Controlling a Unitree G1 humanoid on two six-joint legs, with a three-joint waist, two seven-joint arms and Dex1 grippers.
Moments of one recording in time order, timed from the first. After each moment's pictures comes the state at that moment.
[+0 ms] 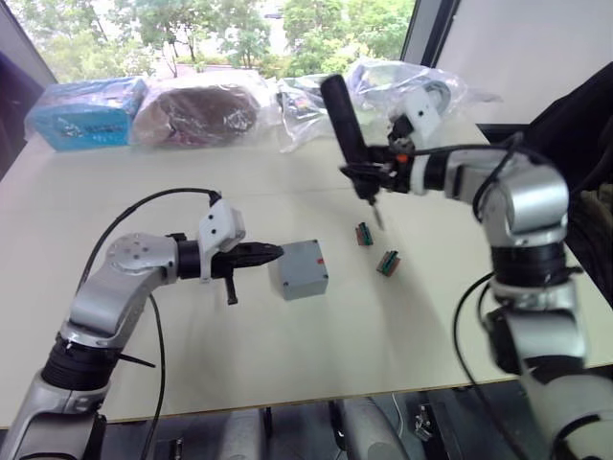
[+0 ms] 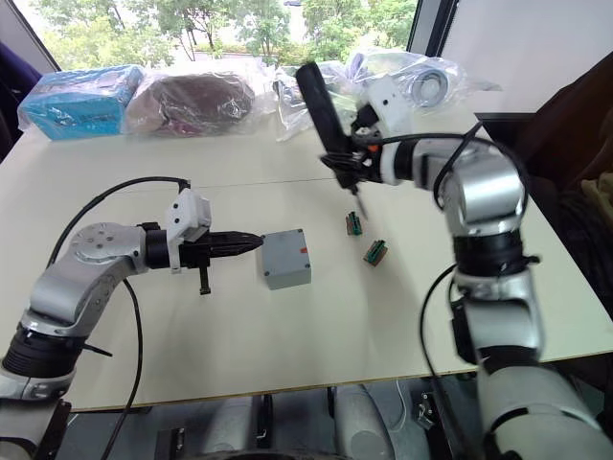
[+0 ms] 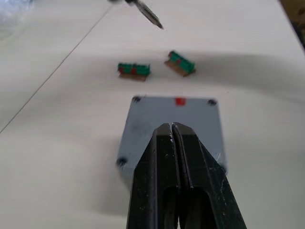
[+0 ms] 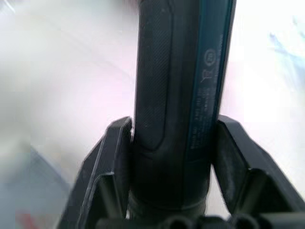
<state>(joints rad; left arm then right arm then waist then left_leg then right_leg) -0.44 0.71 -0.07 -0.25 -0.41 0.47 -1.05 -0.91 -0.40 -0.05 -0.09 0.31 0.90 0.75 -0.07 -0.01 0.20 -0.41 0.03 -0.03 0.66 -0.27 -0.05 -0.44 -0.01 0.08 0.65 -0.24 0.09</state>
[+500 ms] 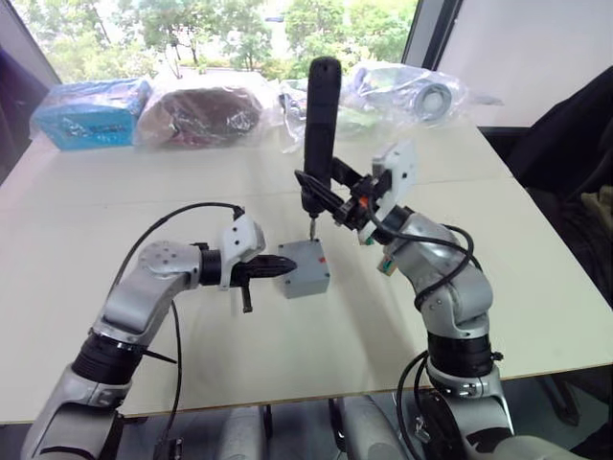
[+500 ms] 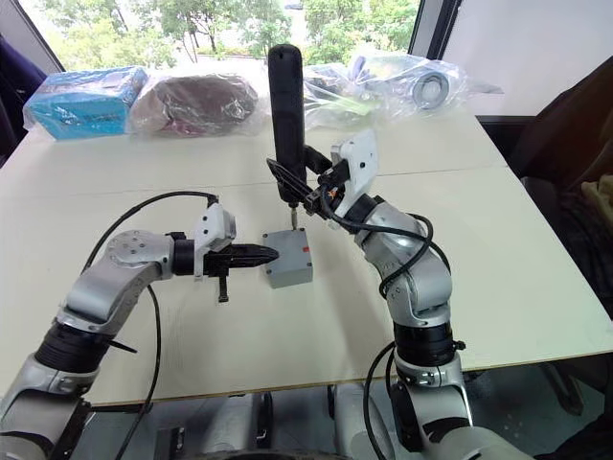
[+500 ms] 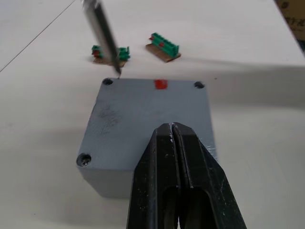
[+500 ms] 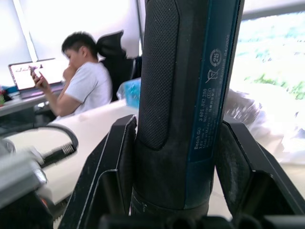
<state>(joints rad) -0.44 0.59 -0.18 -0.12 -0.33 0.39 -1.03 -0.54 -0.09 -0.01 -0.31 0.35 0.49 0.53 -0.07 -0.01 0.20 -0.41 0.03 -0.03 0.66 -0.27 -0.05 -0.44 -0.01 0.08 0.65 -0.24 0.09</state>
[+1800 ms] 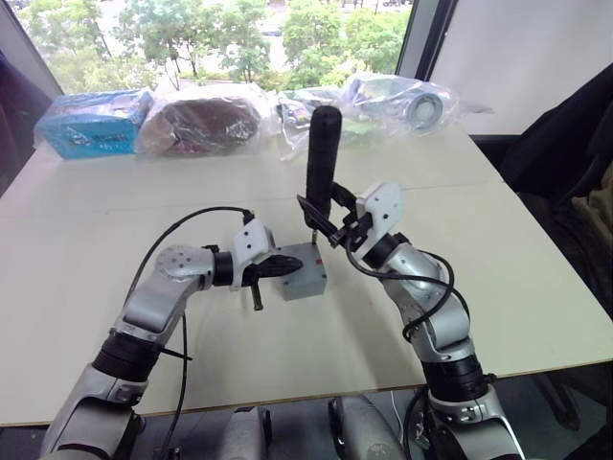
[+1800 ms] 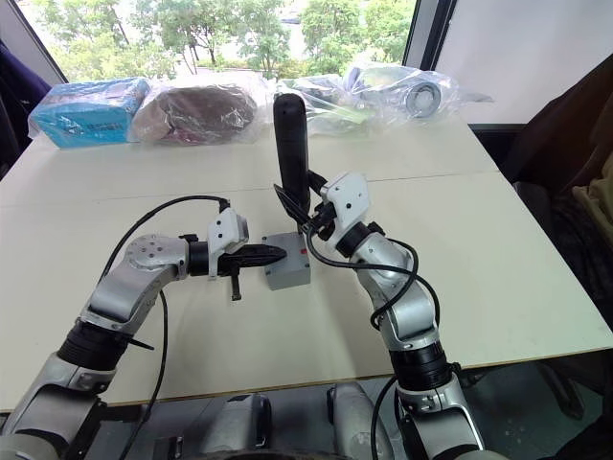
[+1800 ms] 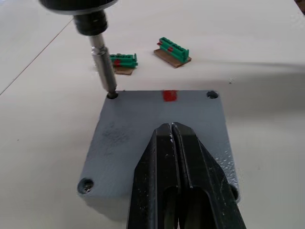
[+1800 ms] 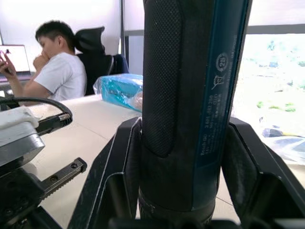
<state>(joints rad) -0.45 0.55 -0.21 -0.05 -0.25 0.32 -1.02 -0.40 -0.14 0.16 -0.21 0.19 0.25 0.45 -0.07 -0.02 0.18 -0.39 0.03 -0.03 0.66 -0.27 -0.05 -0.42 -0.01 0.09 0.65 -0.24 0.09</state>
